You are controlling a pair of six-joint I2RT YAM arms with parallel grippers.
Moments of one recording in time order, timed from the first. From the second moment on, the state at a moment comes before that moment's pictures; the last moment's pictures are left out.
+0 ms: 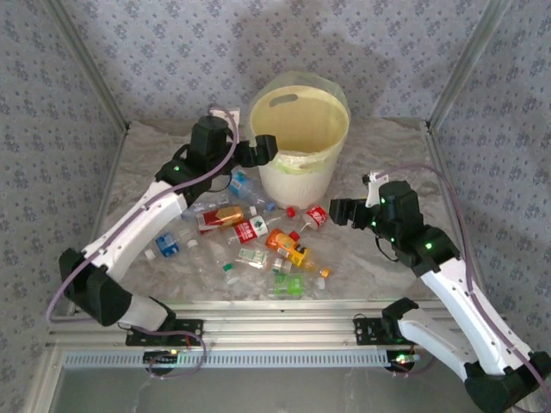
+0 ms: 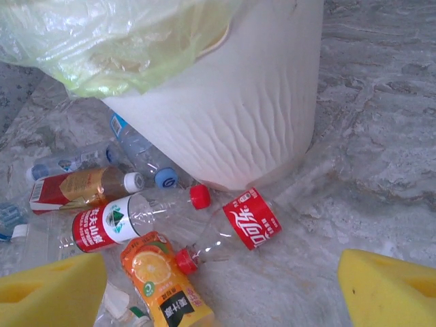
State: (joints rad) left arm -0.60 1.46 1.44 -0.39 0.04 -0.52; right arm 0.47 0.81 0.92 -0.65 -0.02 0.35
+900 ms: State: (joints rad) left arm -0.75 2.09 2.18 -0.56 0.22 -0.64; right arm 0.42 0.70 0.80 -0.74 0.01 0.44
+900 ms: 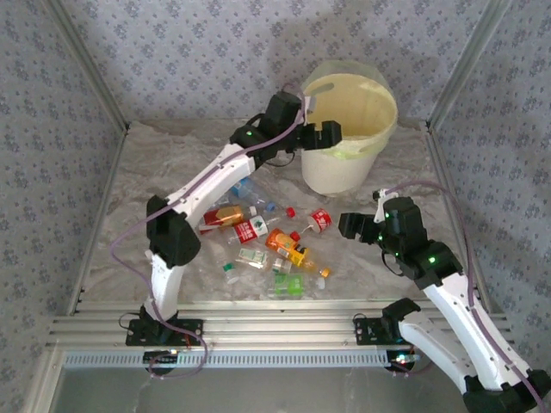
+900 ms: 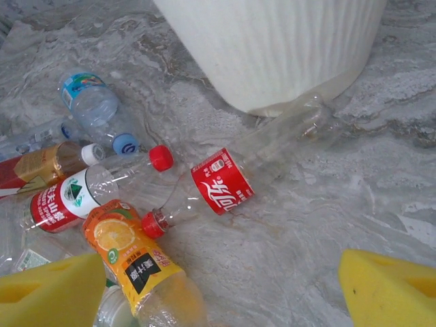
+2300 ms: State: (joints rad) left arm -0.91 1.08 1.01 -0.75 0.41 0.03; right arm 0.48 0.75 0.68 -0.71 -0.25 0.51
